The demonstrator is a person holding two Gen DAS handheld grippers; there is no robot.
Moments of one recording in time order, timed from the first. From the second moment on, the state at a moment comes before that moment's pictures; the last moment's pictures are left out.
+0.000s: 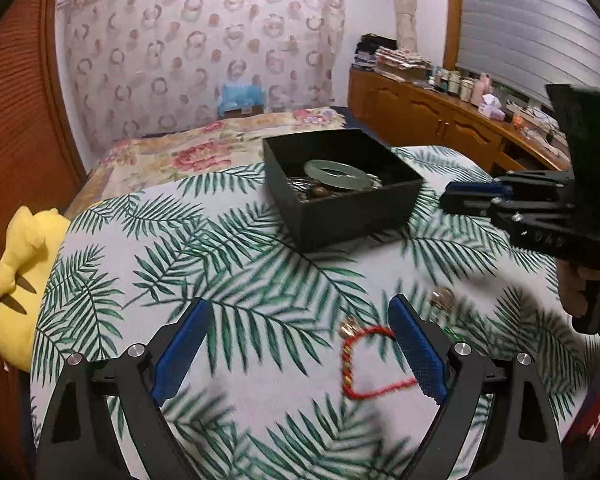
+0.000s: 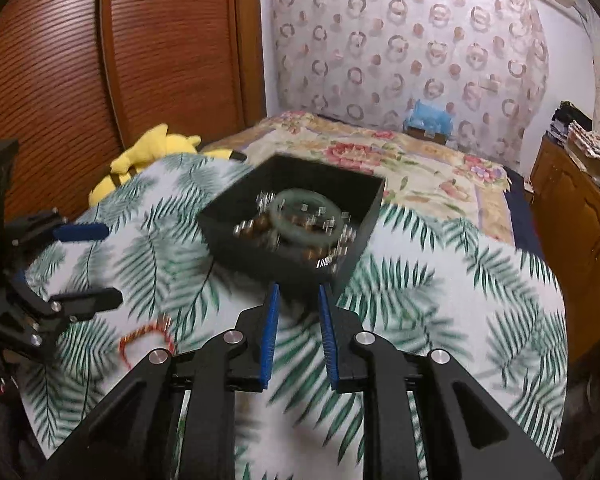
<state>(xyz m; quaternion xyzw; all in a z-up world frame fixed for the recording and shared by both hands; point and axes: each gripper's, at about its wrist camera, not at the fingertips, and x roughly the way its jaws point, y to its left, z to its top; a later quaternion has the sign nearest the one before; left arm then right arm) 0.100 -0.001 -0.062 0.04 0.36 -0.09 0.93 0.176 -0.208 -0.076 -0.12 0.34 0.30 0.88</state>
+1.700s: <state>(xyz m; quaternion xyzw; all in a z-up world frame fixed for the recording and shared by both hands) 0.084 -0.007 -0.099 0.03 0.41 -0.10 0.91 0.079 -0.213 -0.072 -0.13 0.34 0.31 0.88</state>
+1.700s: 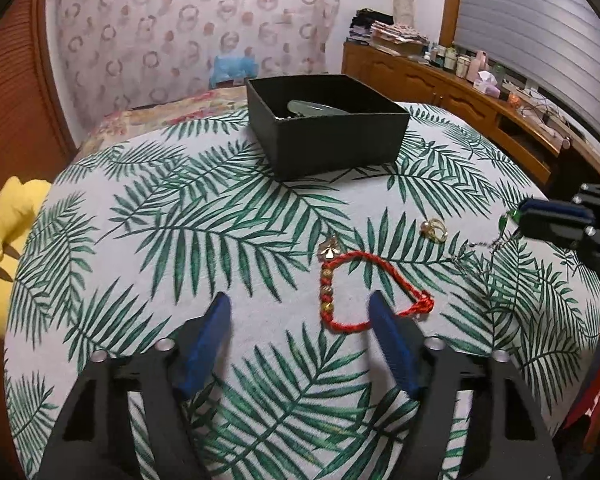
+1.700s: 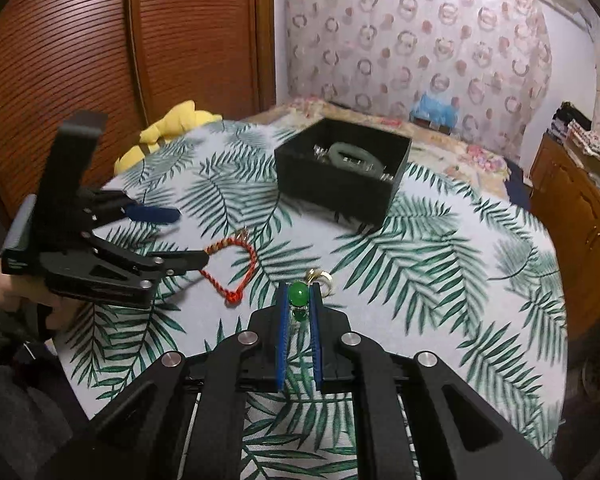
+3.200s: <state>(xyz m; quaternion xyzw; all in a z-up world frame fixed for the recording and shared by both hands) 0.099 -0.015 -0.028 0.03 0.31 -0.13 0.94 0.171 -0.187 0.004 -0.12 0.27 0.31 0.91</state>
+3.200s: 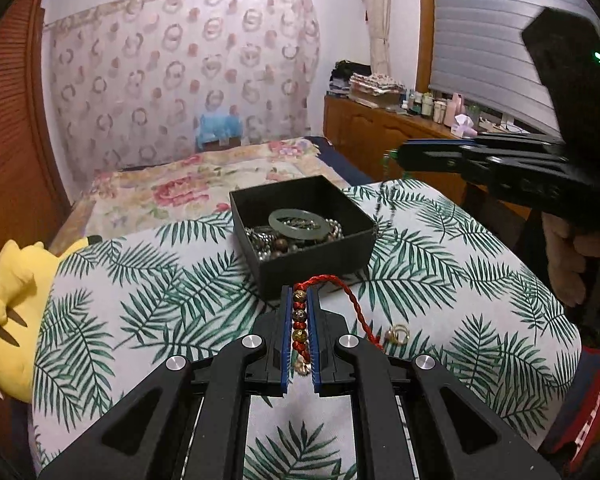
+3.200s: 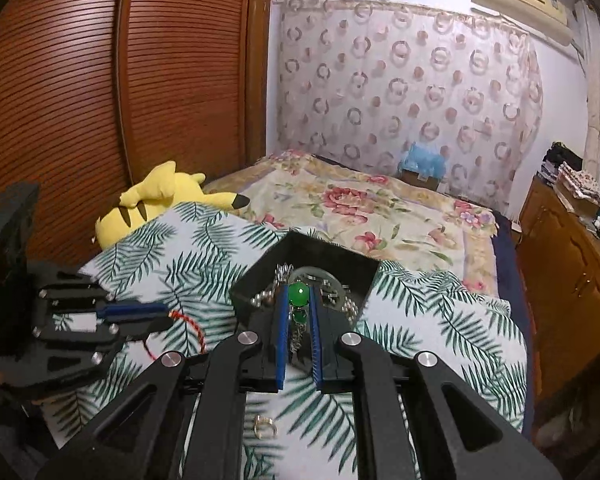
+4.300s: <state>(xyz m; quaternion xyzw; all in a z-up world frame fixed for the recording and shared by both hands) 0.203 -0.022 -0.020 0.05 0.31 -0.09 0.95 0.227 -0.216 -0.057 -0.07 0.33 0.27 0.90</state>
